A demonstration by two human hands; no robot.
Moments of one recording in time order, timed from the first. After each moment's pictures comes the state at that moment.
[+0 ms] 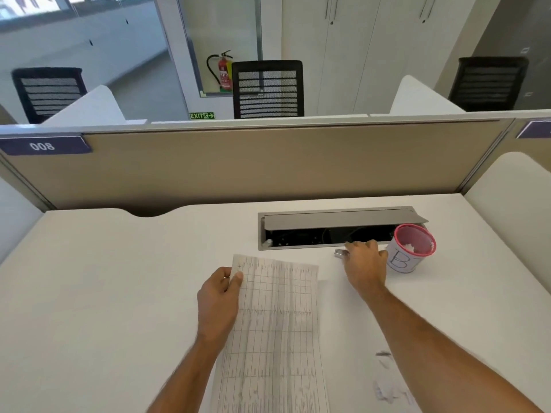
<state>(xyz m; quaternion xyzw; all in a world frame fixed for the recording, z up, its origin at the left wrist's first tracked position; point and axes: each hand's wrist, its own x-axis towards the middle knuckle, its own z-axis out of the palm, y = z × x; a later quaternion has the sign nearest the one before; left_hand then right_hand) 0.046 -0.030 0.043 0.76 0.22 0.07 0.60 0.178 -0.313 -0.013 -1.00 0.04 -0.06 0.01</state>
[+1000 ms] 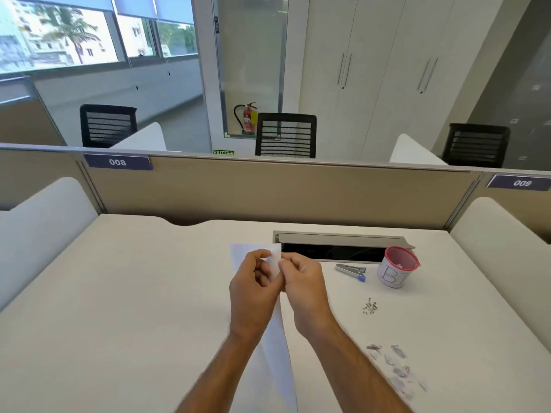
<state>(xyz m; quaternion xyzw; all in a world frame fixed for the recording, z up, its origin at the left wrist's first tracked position) -0.045 -0.070 0.136 0.76 0.07 0.27 0.59 -0.030 -0.159 0.172 -0.71 -0.01 0.03 0.71</state>
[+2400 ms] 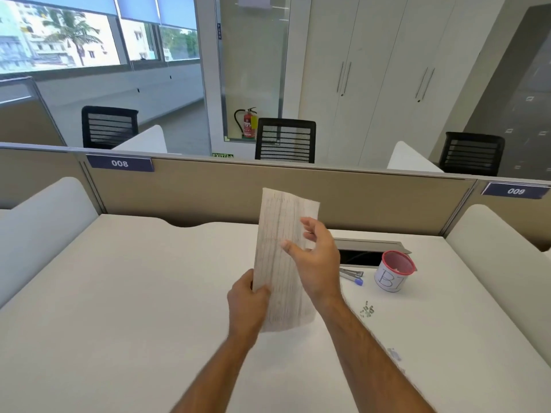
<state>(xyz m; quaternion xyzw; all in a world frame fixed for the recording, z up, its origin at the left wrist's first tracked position) -0.040 -0.064 0.112 0.75 0.17 0.12 0.63 0.002 -0.177 0.190 -0.80 -0.06 -0.15 0.58</state>
